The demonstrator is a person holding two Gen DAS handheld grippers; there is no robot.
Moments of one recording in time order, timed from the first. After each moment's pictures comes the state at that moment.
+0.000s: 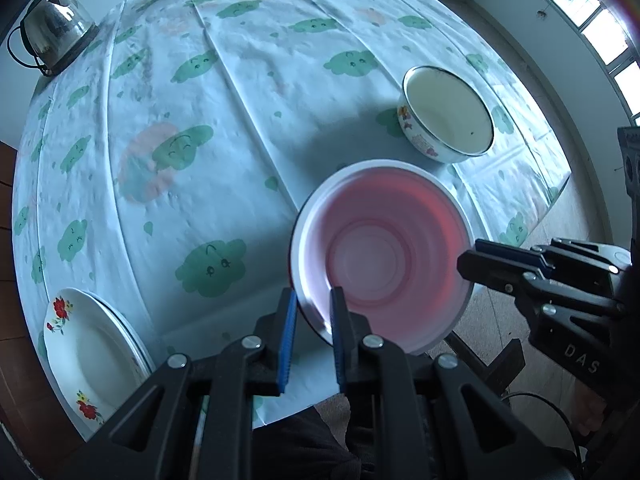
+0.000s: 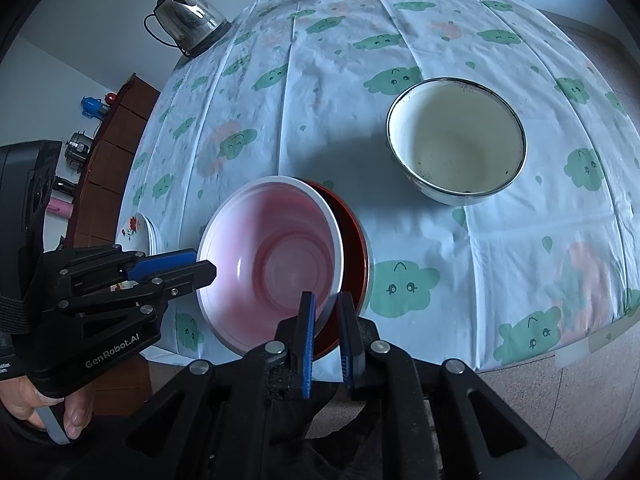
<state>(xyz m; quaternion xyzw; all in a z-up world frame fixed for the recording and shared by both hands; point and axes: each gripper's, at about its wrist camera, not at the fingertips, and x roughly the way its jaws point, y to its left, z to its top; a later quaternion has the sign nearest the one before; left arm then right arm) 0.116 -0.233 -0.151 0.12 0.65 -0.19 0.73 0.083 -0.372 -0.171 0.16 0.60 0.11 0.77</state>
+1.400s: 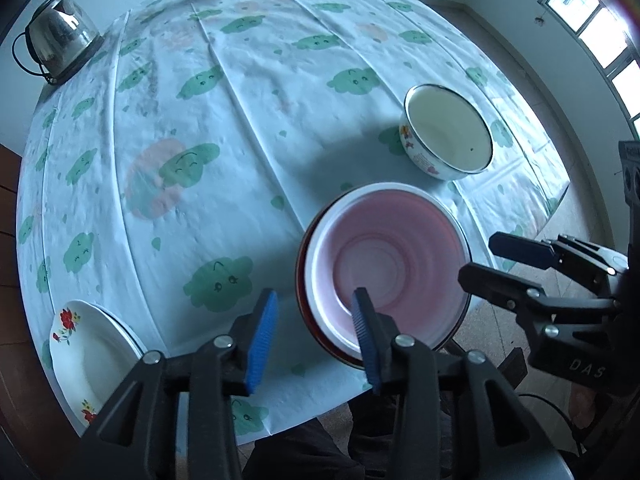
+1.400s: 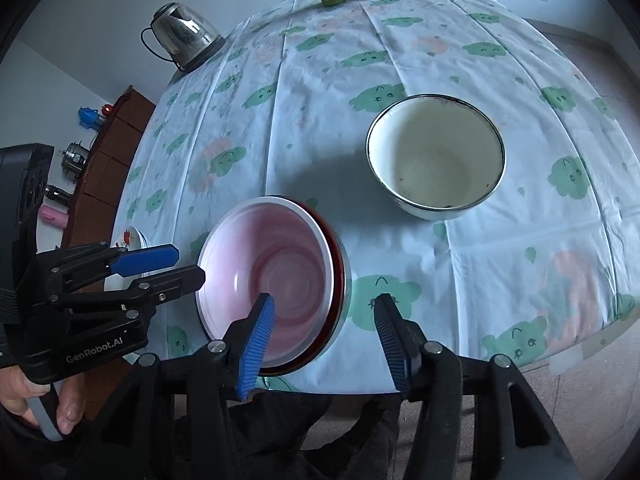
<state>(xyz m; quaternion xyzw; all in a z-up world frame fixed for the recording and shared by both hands) 0.122 -0.232 -0.142 0.12 0.63 -0.20 0.74 0.080 -0.383 -0.167 0.16 0.58 0.09 0.79</state>
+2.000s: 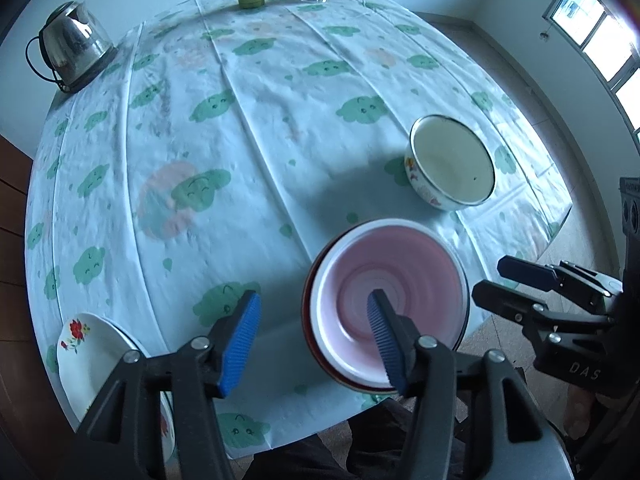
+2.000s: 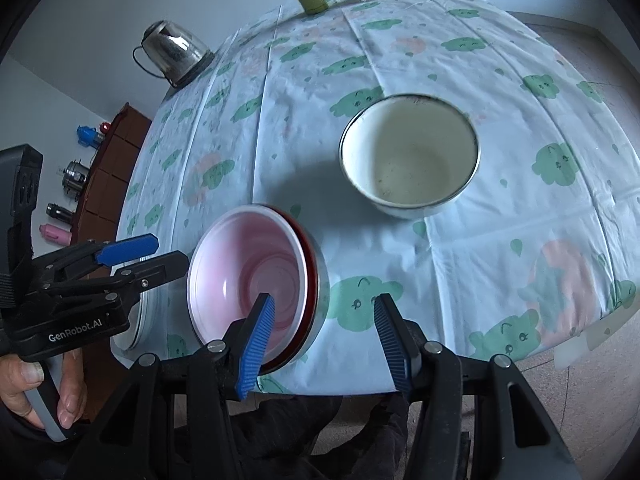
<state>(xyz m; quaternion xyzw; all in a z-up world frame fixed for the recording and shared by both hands) 0.131 -0.236 -0.130 0.11 0.60 -0.18 0.77 0.075 -0.405 -0.168 0.19 0.57 0.08 0.80</state>
